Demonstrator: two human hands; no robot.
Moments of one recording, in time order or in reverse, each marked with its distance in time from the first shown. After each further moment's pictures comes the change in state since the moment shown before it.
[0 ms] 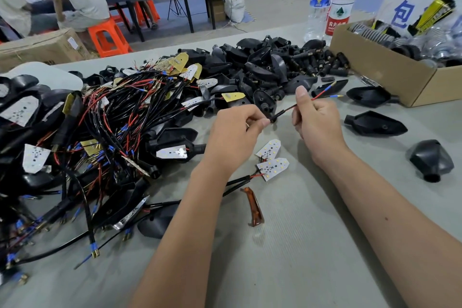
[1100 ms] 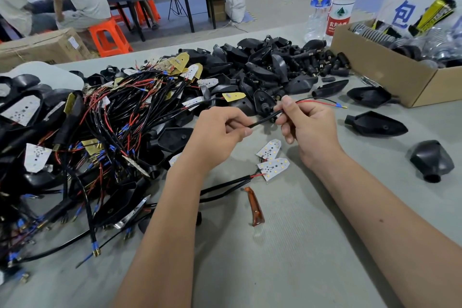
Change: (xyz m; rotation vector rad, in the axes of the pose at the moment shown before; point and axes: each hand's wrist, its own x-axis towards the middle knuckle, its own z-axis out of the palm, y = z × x) left_hand 0.004 -0.030 -0.025 -0.120 -0.082 0.009; right_hand -0.013 -0.004 0.012 0.332 -0.102 0.072
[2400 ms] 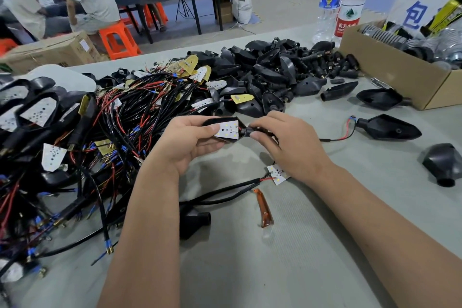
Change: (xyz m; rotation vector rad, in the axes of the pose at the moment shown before) left_hand -0.020 -0.002 -0.056 -0.631 0.055 -0.552; right_hand -0.023 -0.003 0.017 -1.044 -0.349 -0.631
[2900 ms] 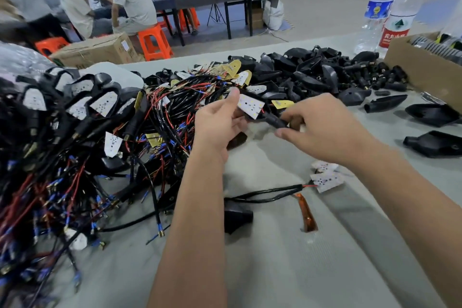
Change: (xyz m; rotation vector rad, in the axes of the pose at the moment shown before) left_hand -0.012 0.025 0.006 -0.290 0.319 0.149; right_hand 0.052 -0.045 -0.031 -0.144 -0.257 0.034
